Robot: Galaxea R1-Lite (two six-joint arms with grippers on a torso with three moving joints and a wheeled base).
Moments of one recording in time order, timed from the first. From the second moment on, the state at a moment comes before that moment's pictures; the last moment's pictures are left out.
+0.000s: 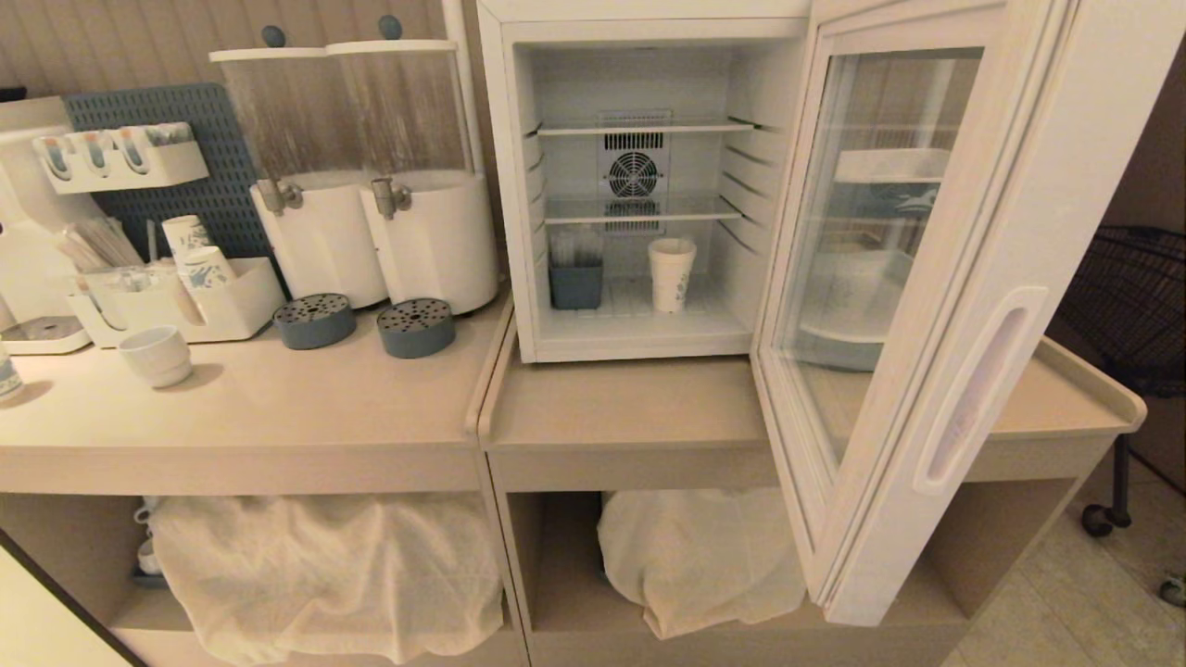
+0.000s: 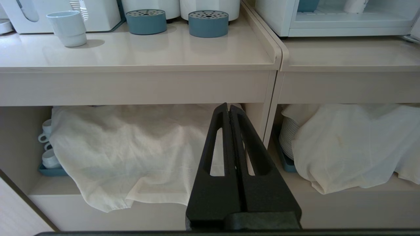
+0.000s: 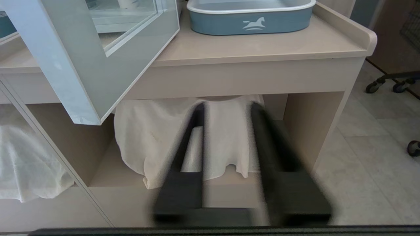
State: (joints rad) left arm 0.00 0.00 0.00 -0.05 -0.01 -0.01; right arm 0.00 0.00 -0.04 0.04 -0.01 0.00
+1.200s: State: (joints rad) left arm 0.00 0.00 0.00 -0.05 -0.01 -0.01; right arm 0.00 0.00 -0.02 0.04 -0.01 0.00
